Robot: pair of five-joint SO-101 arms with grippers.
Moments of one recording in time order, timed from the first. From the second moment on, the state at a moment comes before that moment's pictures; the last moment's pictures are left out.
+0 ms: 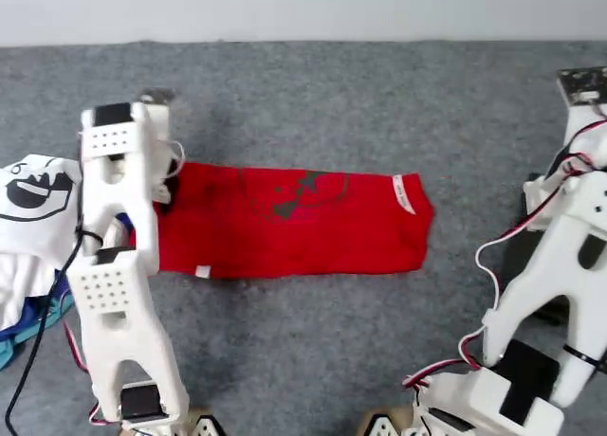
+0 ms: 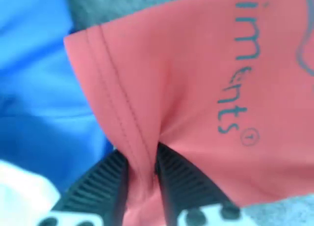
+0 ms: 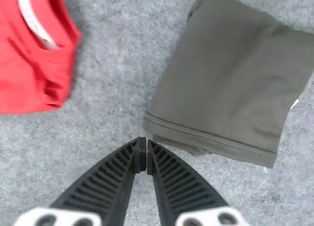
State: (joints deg) left arm -12.0 42.1 -36.3 99.0 -7.9; right arm 27.5 -4.8 -15.7 100.6 29.4
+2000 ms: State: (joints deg) left arm 38.2 45.5 -55.3 86.4 1.0; right arm 40.8 -12.4 -10.5 100.6 31.9
